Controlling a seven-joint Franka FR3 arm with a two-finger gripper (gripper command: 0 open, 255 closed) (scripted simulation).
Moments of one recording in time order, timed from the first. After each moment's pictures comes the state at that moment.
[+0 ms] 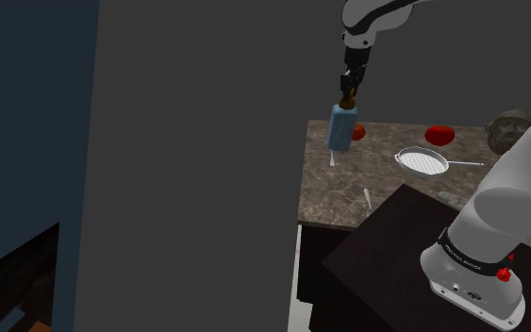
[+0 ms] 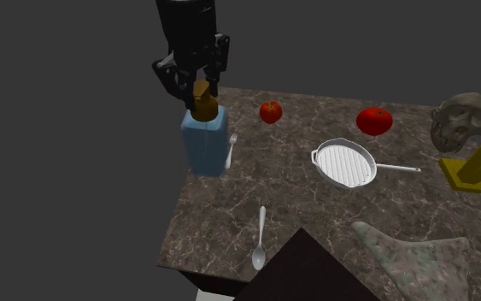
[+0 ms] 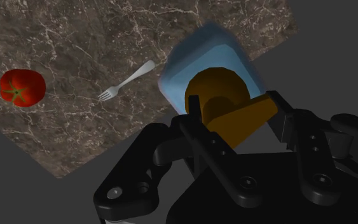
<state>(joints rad) -0.03 -0.09 -0.28 -2.05 -0.02 1.96 -0.45</state>
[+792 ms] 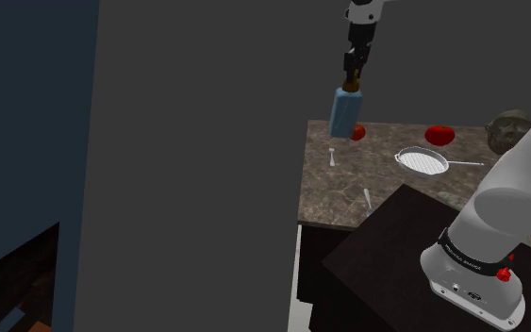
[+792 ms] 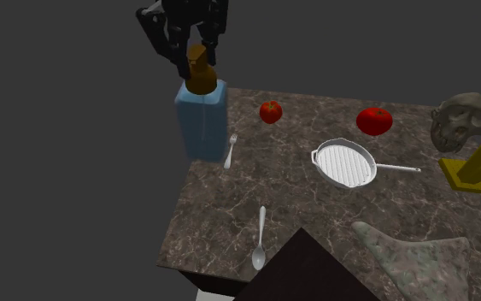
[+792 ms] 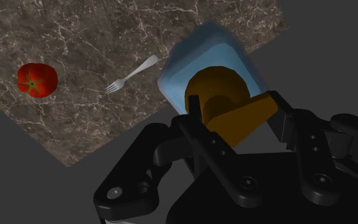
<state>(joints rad) -0.03 -0.11 -0.28 -1.91 -0.03 1.79 -0.45</state>
